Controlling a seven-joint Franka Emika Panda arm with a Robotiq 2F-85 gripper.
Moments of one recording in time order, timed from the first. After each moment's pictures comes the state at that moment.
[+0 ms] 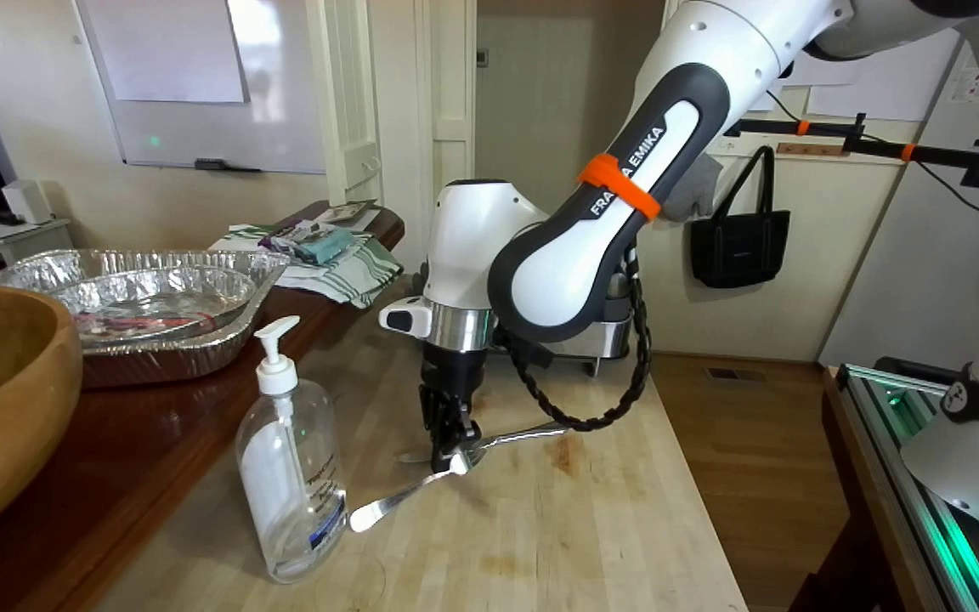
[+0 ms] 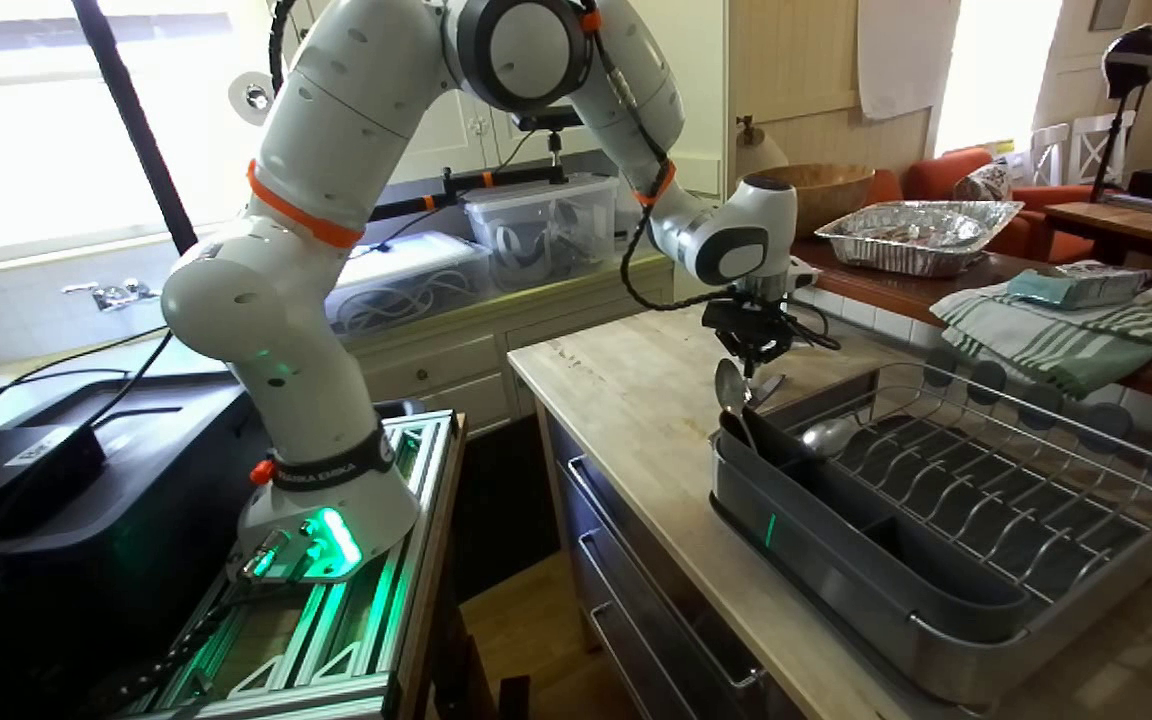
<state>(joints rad) 0.10 0.70 0.27 -1.86 0.00 2.65 -0.67</state>
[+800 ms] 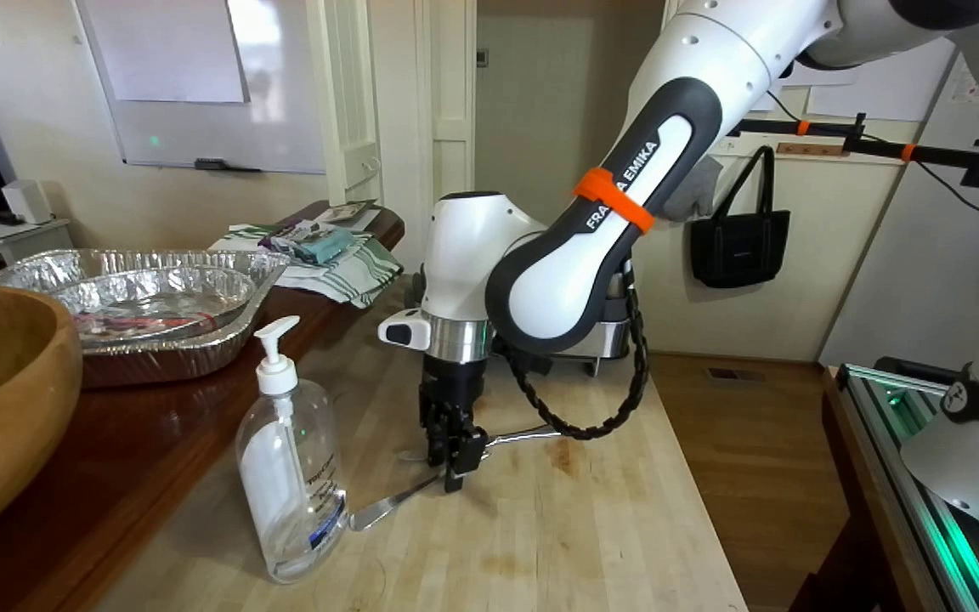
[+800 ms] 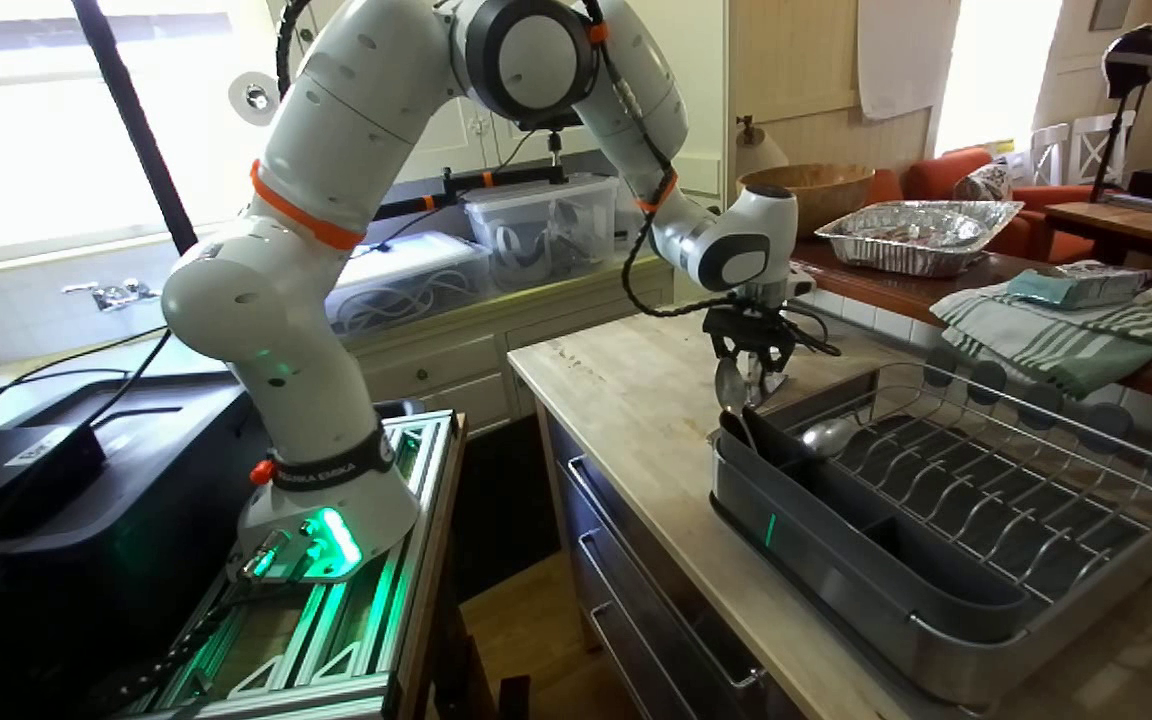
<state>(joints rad) 0.11 0.73 0.27 -1.83 -0.02 2.62 -0.67</state>
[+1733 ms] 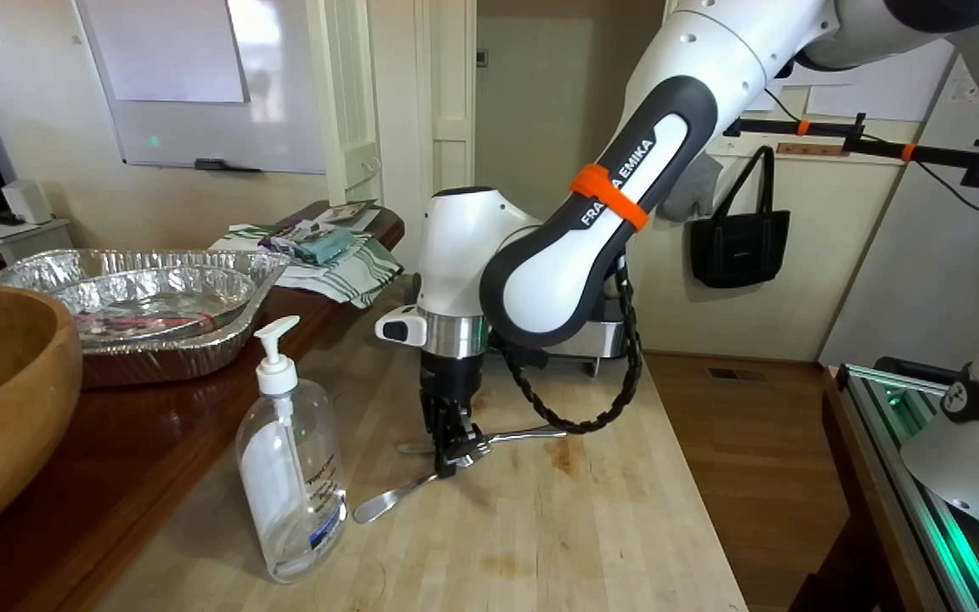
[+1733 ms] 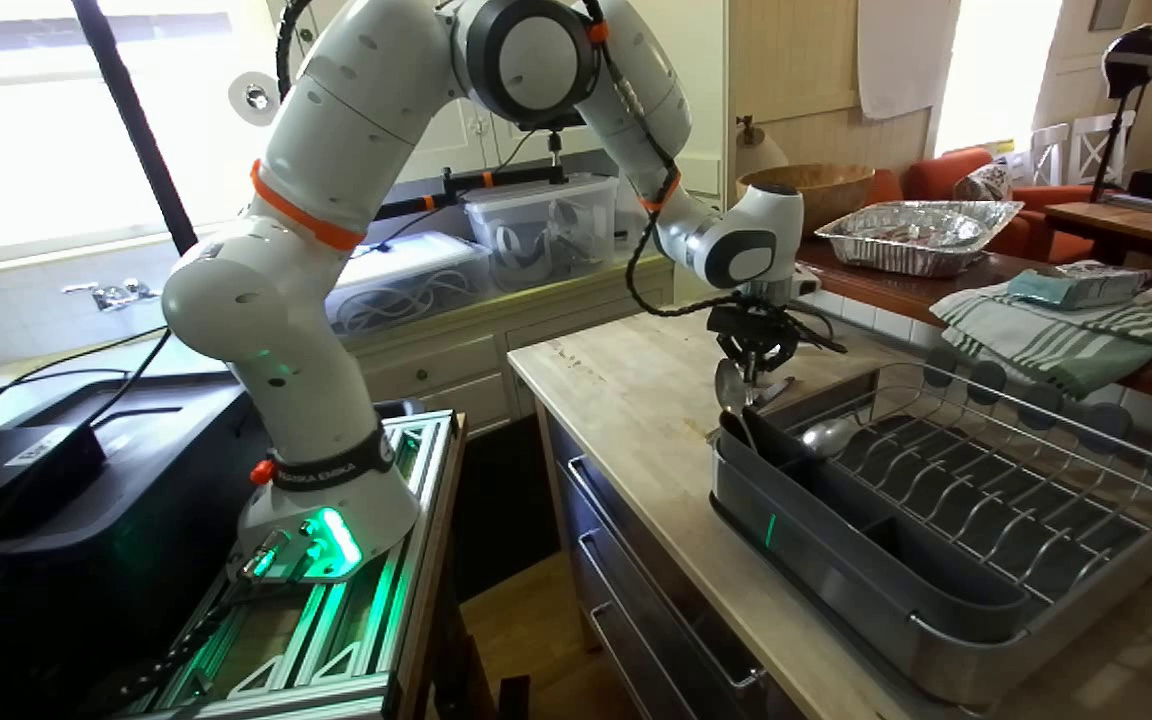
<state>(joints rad) 0.11 0.74 0.26 -1.81 -0.04 2.58 -0.65</state>
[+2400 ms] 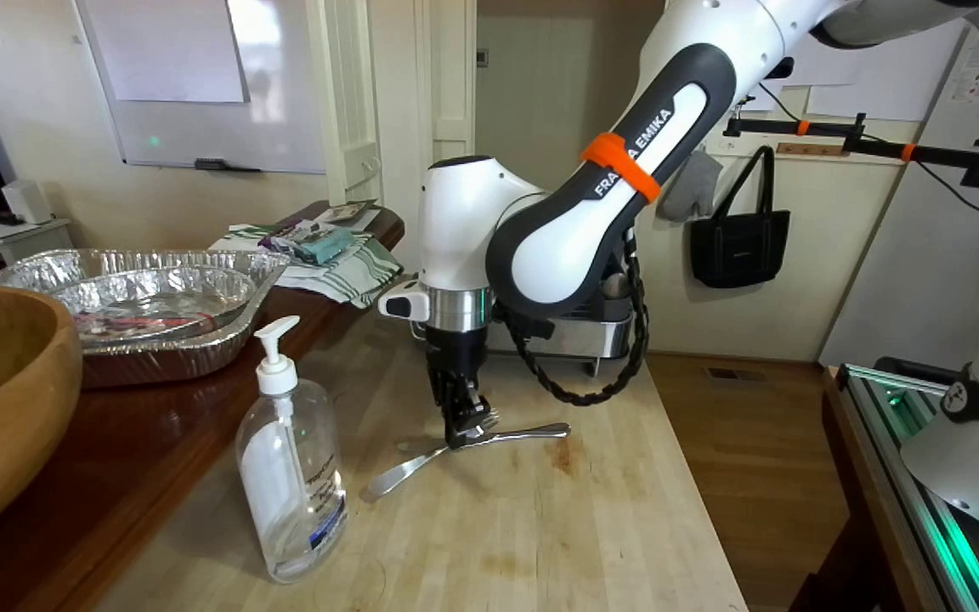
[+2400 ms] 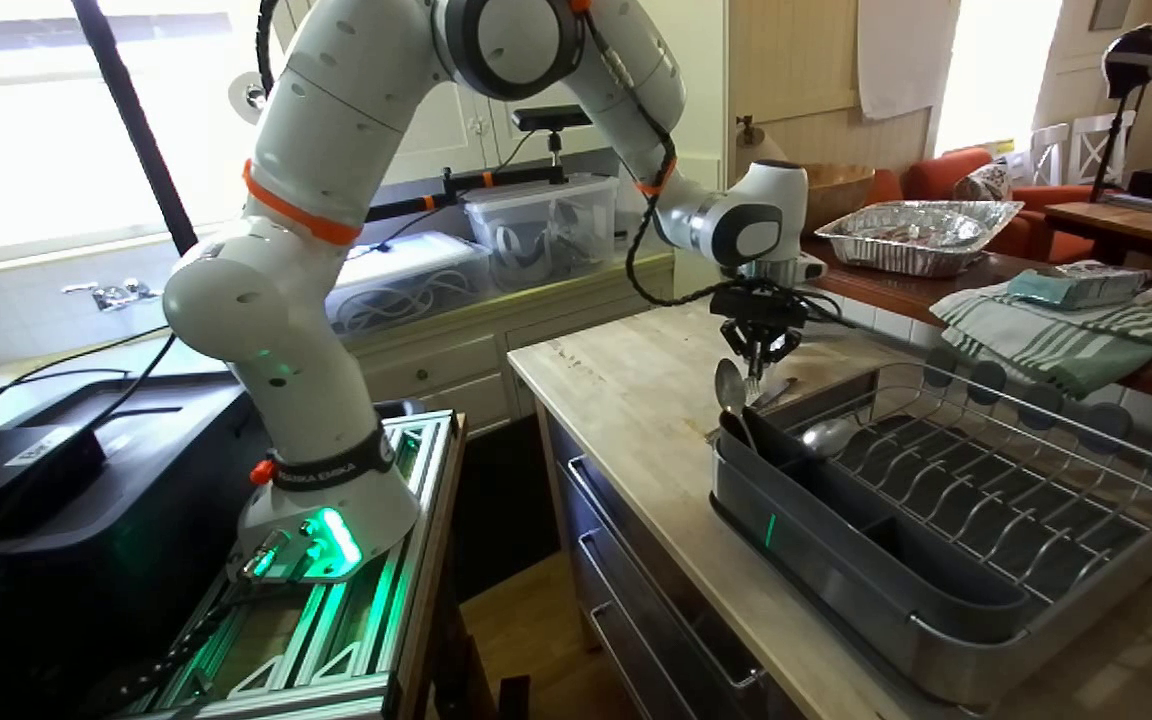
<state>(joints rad) 0.11 0.66 0.23 -1.82 -0.11 2.49 -0.59</state>
